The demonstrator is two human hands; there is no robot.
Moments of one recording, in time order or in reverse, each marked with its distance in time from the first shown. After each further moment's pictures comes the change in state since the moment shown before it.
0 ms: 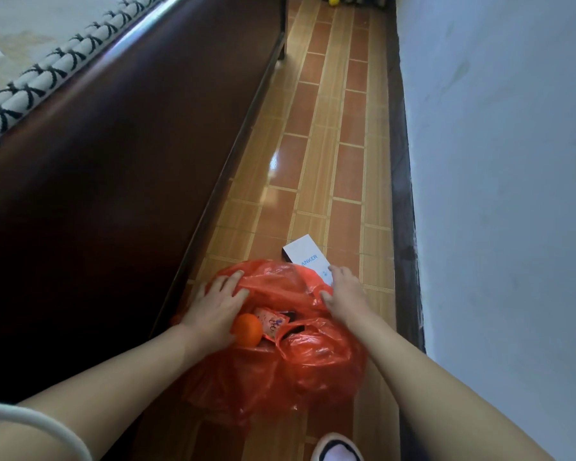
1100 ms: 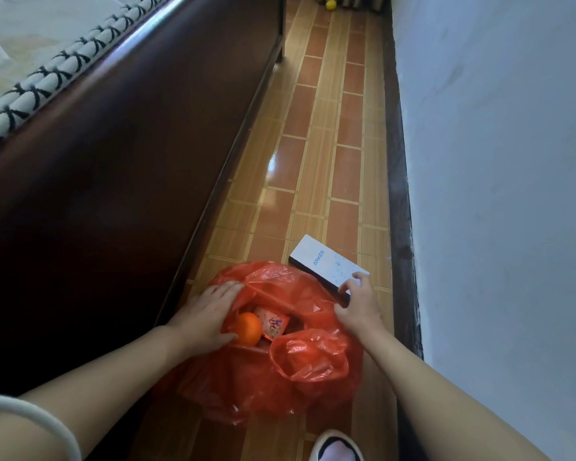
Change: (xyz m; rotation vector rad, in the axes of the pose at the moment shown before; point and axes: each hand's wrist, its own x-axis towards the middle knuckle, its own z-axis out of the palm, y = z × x) left_hand -0.009 -0.023 0.015 -0.238 0.026 0.041; right_hand -0.013 0.044 0.022 0.184 0.175 0.010
